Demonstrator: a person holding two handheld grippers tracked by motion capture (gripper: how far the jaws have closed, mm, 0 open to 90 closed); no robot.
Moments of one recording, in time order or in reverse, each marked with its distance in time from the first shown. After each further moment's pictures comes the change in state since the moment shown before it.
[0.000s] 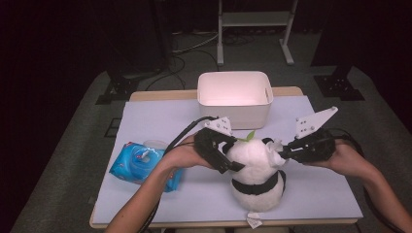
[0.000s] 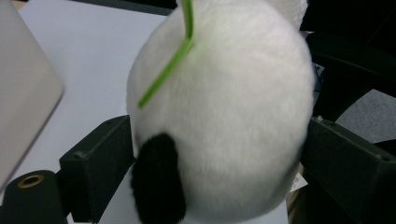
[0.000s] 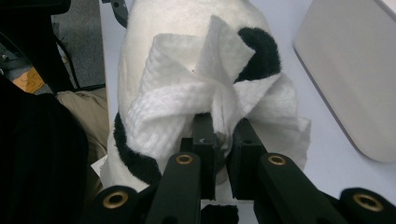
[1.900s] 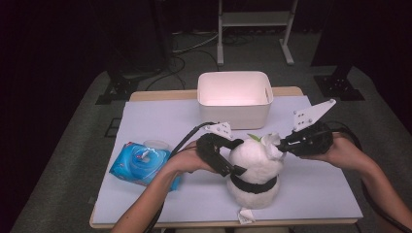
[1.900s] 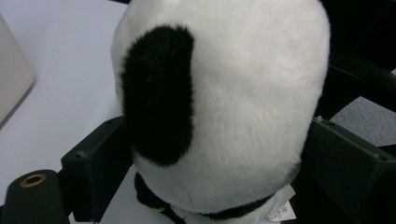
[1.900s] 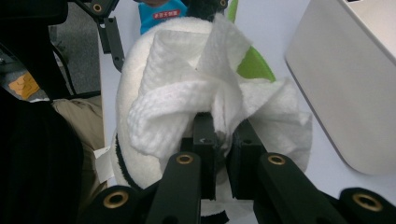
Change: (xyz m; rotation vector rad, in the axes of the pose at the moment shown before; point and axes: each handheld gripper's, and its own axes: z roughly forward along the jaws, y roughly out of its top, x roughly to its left) left arm 0.005 -0.016 0.018 -0.036 -0.052 -0.058; right arm -0.006 0.016 -0.002 -0.017 -0.008 -0.005
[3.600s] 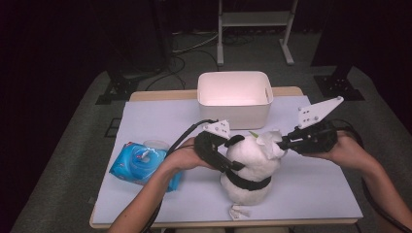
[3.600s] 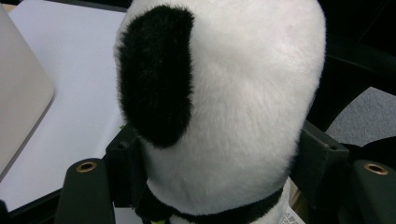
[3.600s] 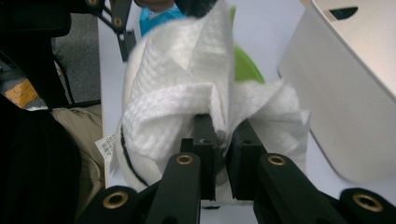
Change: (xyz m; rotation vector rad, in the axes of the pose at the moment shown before) left arm -0.004 0.008 -0.012 0.011 0.036 0.083; right arm 0.002 0.009 -0.011 -0.046 -0.015 -0.030
